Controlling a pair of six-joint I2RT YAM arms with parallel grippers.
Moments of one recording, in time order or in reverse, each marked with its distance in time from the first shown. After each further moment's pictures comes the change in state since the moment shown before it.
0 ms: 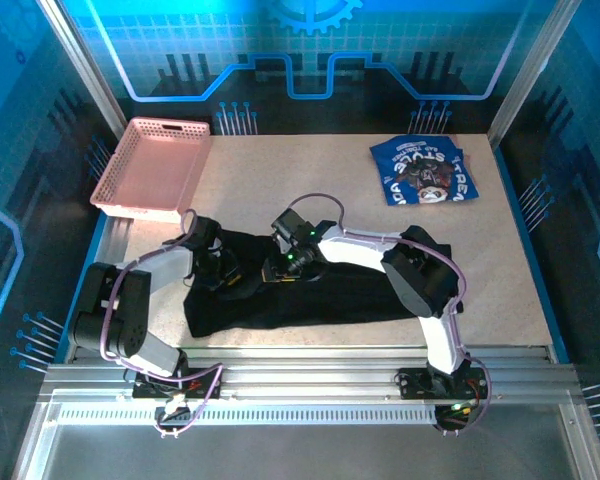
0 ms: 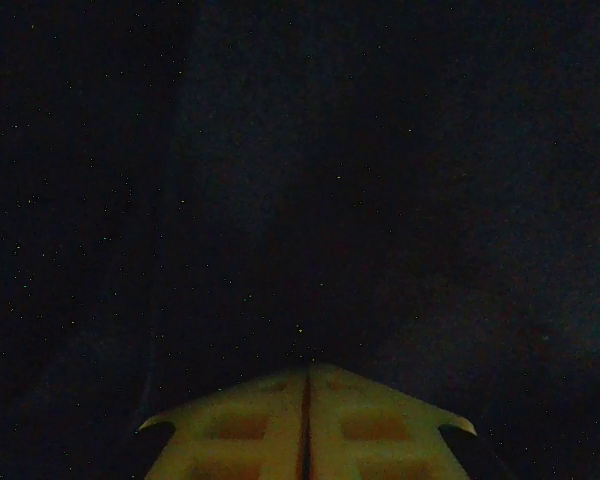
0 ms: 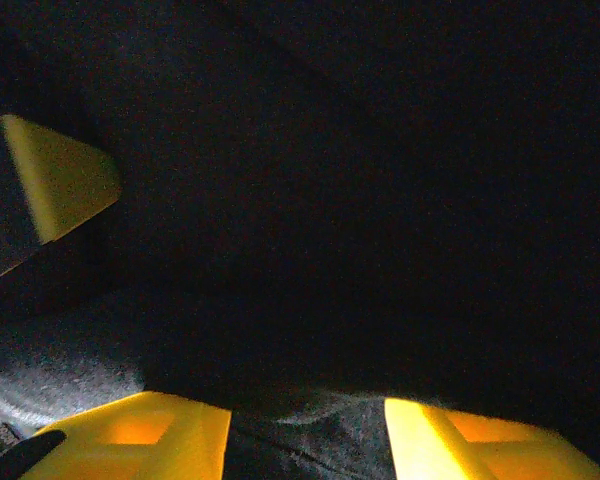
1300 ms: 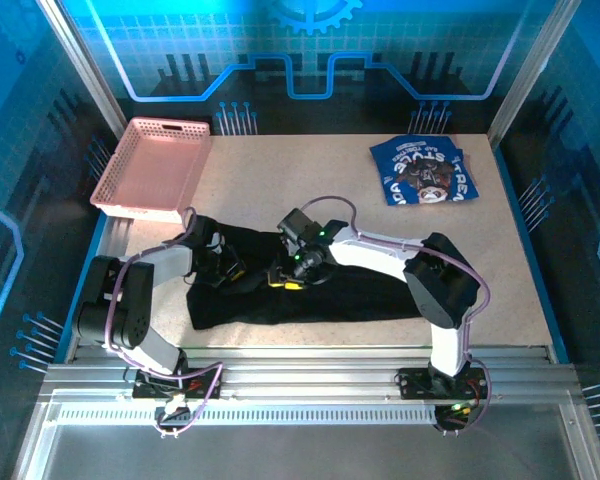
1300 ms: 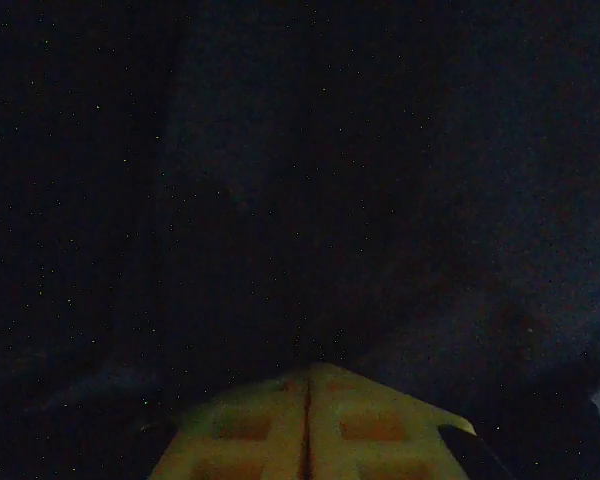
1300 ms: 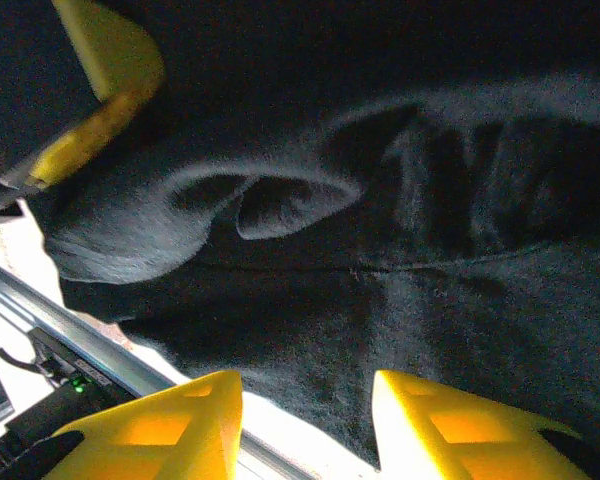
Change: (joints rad) left arm 0.029 0.050 -0.006 0.109 0.103 0.025; right arm 0.023 -0.143 -0.069 -0.095 -0.057 0.208
